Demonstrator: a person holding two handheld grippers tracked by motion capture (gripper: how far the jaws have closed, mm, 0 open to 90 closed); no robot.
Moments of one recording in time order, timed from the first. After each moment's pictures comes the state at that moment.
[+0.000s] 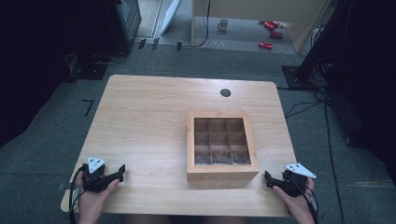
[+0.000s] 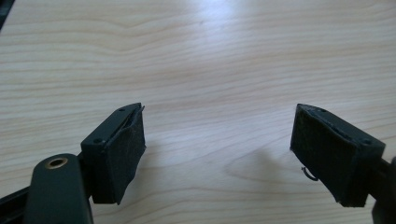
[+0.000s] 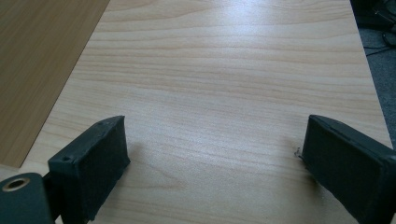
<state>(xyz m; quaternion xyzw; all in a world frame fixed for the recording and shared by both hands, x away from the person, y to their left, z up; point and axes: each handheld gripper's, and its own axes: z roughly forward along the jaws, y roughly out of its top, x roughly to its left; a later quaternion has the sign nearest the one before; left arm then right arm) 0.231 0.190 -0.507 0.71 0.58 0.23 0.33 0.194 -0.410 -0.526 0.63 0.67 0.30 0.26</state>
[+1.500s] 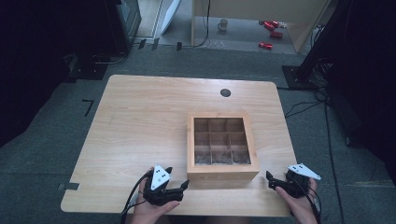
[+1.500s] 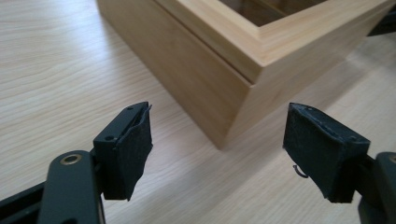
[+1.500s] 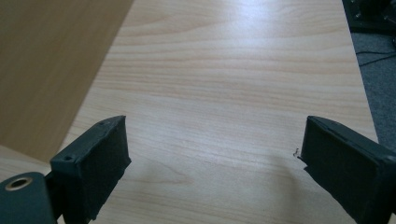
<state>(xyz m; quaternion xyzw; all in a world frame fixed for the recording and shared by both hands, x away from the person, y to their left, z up) 0.189 0.020 -0.482 0.79 0.39 0.13 0.44 0.188 -0.413 -0.514 0.62 0.67 0.32 0.25</state>
